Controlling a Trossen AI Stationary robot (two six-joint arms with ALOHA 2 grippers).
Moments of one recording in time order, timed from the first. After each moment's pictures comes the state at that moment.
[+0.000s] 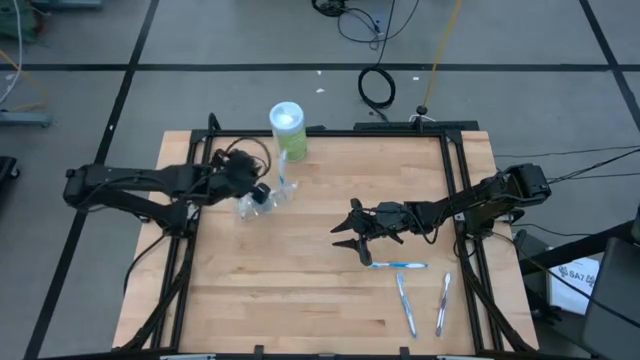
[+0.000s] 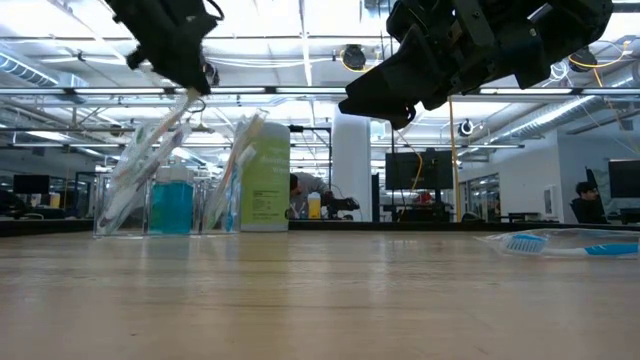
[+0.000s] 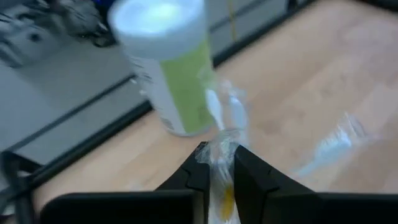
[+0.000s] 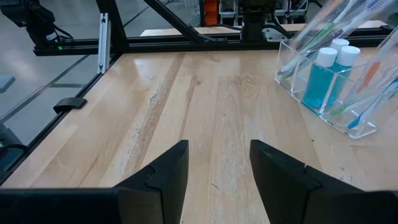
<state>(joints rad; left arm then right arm) 0.04 1.08 0.94 -0.70 -0.69 -0.52 0.12 1.53 0.66 0.58 -0.05 0.09</state>
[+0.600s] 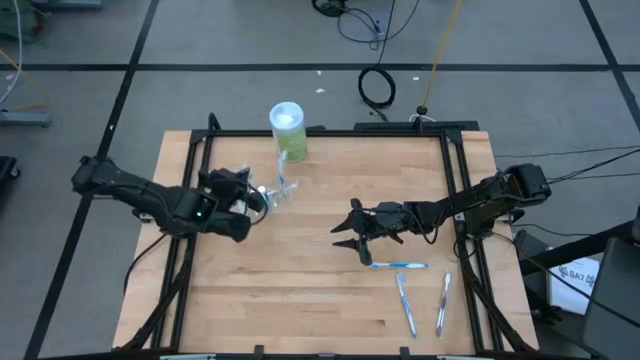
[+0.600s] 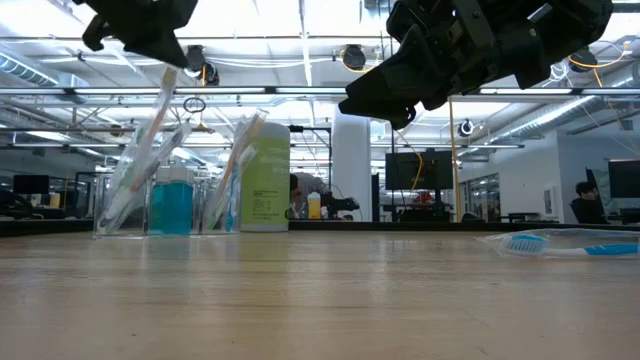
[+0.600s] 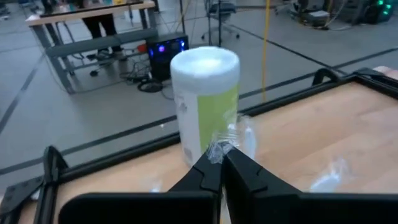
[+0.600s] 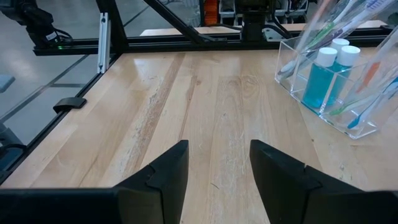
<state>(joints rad) -0.30 1.13 0.94 -0.94 -1.22 -1.11 0.12 1.53 0.66 0.58 -0.05 0.09</state>
